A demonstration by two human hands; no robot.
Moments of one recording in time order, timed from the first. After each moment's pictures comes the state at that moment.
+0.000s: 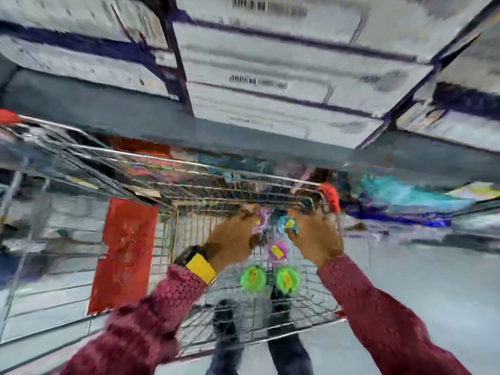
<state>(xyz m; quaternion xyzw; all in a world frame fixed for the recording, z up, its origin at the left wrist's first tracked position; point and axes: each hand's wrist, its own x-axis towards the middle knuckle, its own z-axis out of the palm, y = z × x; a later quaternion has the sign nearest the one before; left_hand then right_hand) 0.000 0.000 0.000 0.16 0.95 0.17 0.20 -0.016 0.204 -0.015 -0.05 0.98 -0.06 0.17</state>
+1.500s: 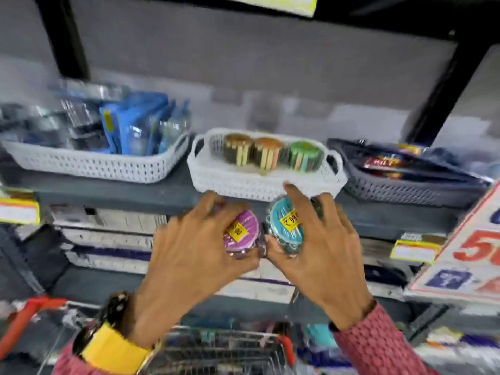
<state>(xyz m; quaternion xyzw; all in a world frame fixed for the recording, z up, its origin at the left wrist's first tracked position) -0.018 -0.004 0.459 0.11 0.95 0.13 -0.28 -0.024 0.198 0.447 -0.12 0.92 -0.15 -0.35</state>
